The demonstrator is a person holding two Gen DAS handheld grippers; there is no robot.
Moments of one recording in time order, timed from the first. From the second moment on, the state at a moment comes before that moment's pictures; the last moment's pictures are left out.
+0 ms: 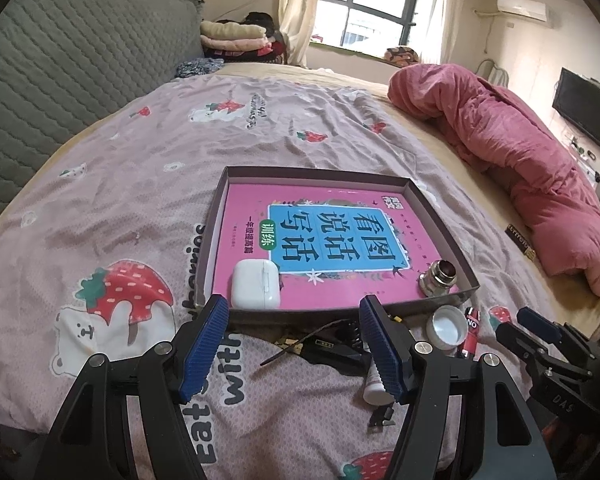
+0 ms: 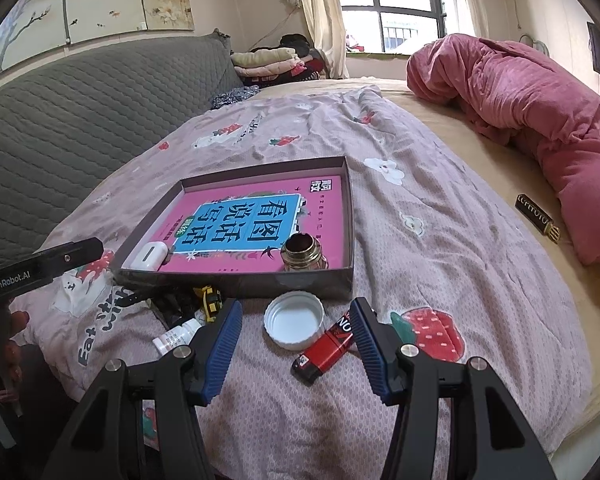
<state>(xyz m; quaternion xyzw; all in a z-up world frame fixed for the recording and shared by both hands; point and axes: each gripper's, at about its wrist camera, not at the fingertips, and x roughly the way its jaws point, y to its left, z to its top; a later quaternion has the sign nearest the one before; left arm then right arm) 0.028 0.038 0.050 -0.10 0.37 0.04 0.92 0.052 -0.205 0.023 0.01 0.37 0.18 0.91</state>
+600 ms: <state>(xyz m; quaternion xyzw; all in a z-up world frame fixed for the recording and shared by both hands) 0.016 0.028 0.056 -0.09 0.38 0.03 0.92 0.047 -0.210 0.017 0.02 0.40 0.17 0.90</state>
